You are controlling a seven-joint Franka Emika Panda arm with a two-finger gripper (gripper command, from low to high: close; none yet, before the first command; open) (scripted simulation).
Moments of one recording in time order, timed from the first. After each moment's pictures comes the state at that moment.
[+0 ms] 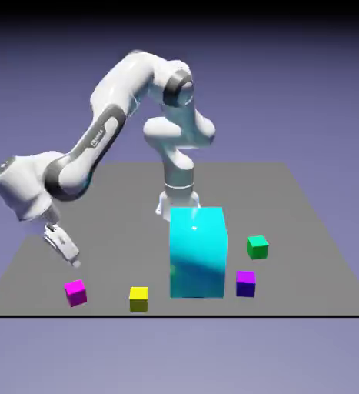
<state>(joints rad) -0.09 0.67 -0.64 -1.67 0.67 1.76 0.77</state>
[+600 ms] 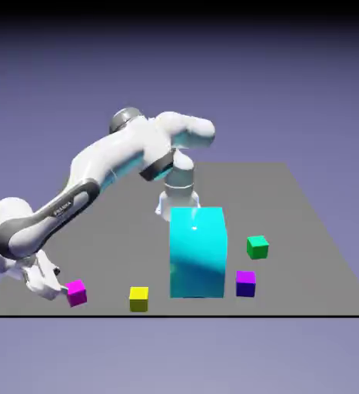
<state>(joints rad) -0.11 1.25 -0.94 -1.18 0.98 1.19 0.77</state>
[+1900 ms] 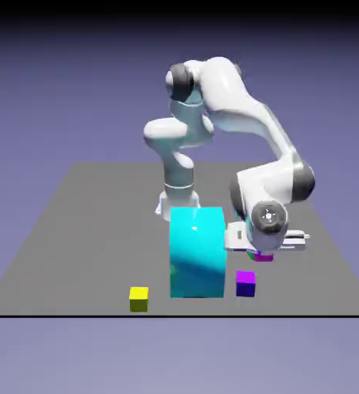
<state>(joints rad) 0.34 0.50 0.07 -1.75 0.30 1.59 1.06</state>
